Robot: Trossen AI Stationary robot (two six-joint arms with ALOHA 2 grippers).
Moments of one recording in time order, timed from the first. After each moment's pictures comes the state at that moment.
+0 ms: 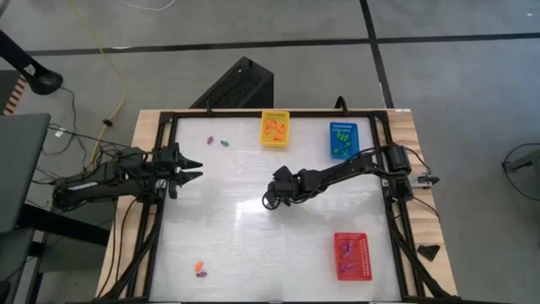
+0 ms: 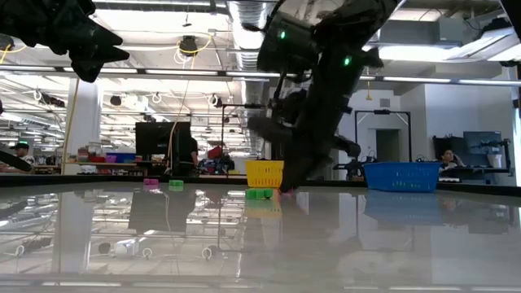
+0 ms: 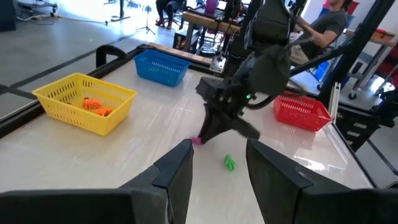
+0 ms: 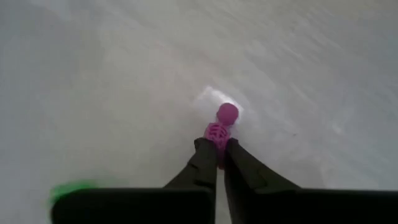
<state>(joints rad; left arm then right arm) 0.17 0.14 0.37 -0.33 0.03 -0.23 0.10 1.93 1.23 -0.42 0.38 0.94</state>
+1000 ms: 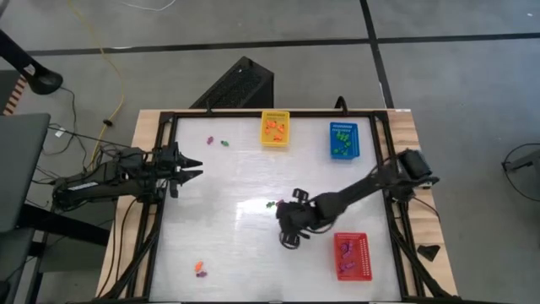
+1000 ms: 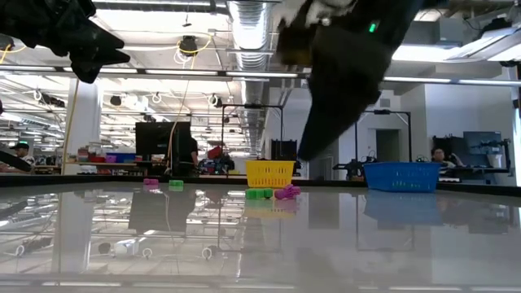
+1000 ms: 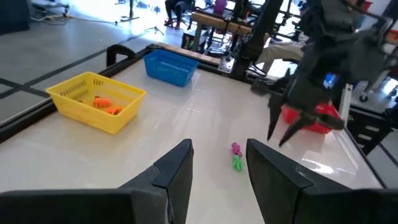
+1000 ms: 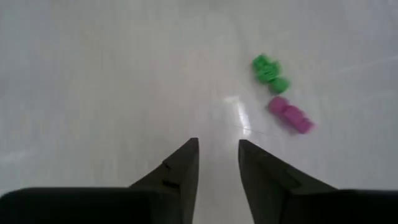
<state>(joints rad) 0.17 0.14 0.37 -0.34 0.00 -0.23 0.36 1.81 1.23 -0.46 0.32 0.51</state>
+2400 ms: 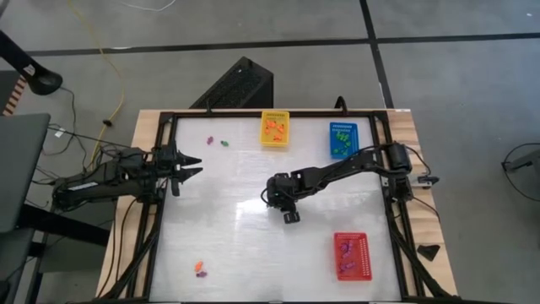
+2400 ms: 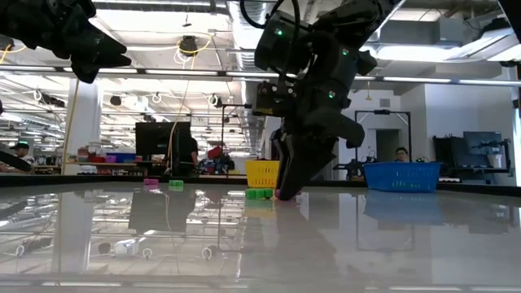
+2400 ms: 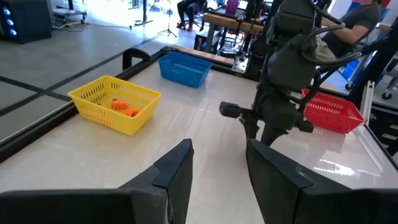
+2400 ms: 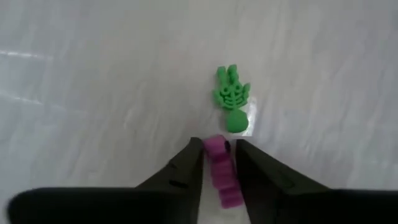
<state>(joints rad) 0.17 0.14 0.37 -0.35 -0.06 -0.19 0.07 1.94 1.23 -0.40 -0.03 -0.17</state>
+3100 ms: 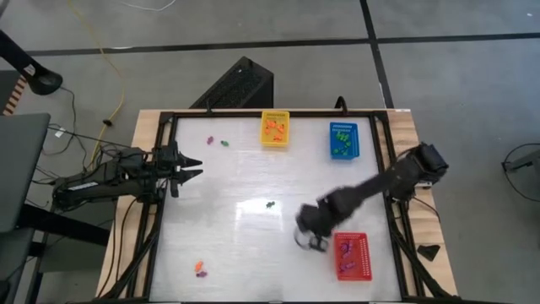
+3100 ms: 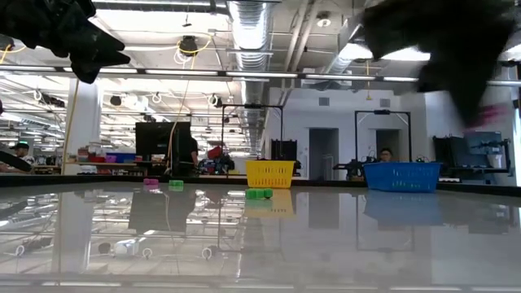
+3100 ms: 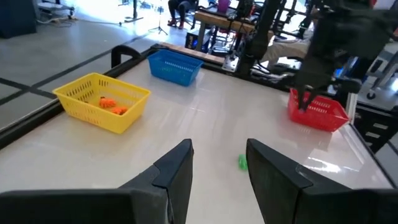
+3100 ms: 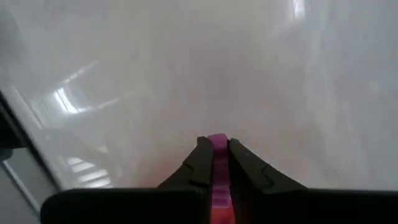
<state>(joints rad) 0.17 0.14 0.37 -0.35 -0.02 -0.21 0.41 1.65 1.23 -0.92 -0.09 0.79</state>
